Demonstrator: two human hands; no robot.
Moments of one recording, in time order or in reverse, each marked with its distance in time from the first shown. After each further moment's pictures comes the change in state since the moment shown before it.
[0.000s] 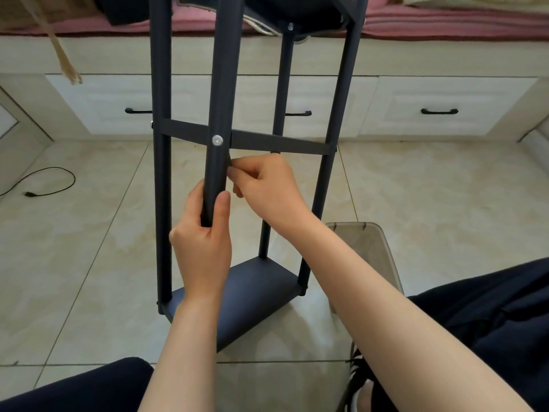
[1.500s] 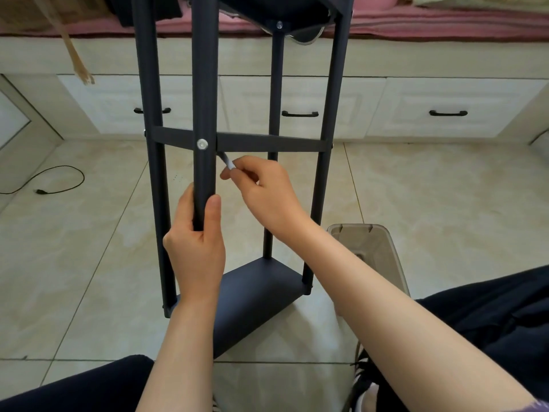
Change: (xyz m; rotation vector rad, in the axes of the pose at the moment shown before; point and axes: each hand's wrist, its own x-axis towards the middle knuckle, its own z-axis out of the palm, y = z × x) left_hand 0.004 -0.017 -0.012 0.026 0.062 0.011; right_hand 0.008 0.020 0.016 -0.002 -0.004 -0.105
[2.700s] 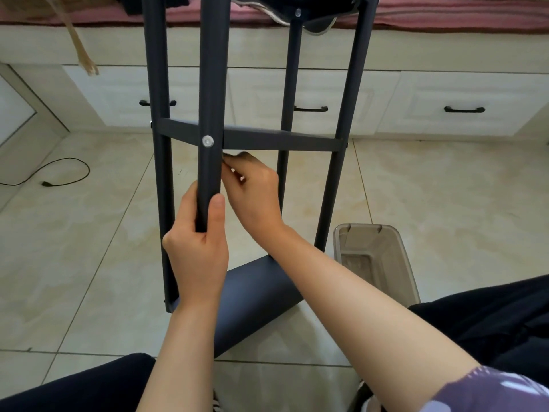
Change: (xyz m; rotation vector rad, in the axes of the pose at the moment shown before) left_hand 0.001 -0.003 -0.002 0.016 0.009 0.008; right_hand 0.019 0.028 0.048 -0.086 0.368 -0.305
